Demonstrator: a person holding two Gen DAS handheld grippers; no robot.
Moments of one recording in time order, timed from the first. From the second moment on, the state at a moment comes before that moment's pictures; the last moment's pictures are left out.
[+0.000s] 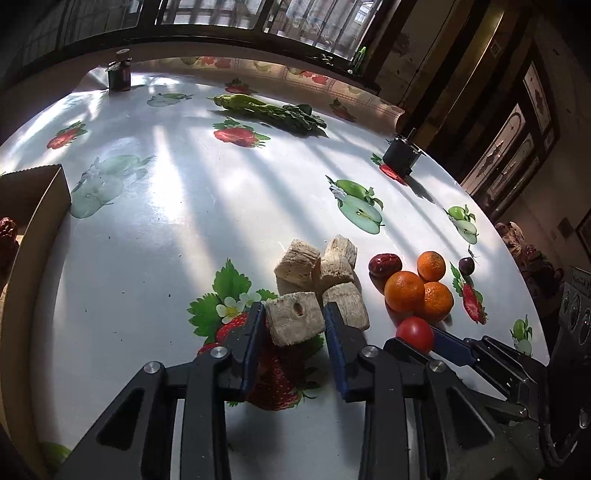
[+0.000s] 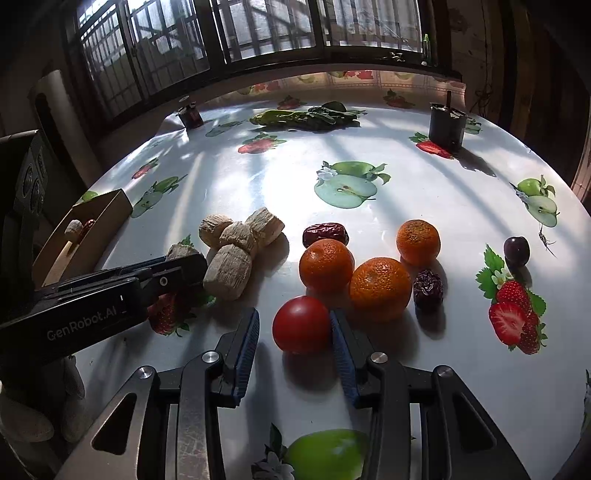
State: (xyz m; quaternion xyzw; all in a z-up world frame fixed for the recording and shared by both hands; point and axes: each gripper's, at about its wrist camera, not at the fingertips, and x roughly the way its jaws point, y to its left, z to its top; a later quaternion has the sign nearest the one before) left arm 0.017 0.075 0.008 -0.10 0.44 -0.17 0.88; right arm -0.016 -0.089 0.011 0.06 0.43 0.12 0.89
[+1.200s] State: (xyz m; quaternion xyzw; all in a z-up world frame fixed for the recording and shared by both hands) left arm -0.077 0.225 0.098 -0.13 0.38 -0.08 0.91; right arm -0.057 -0.023 0.122 0.11 0.40 0.24 0.88
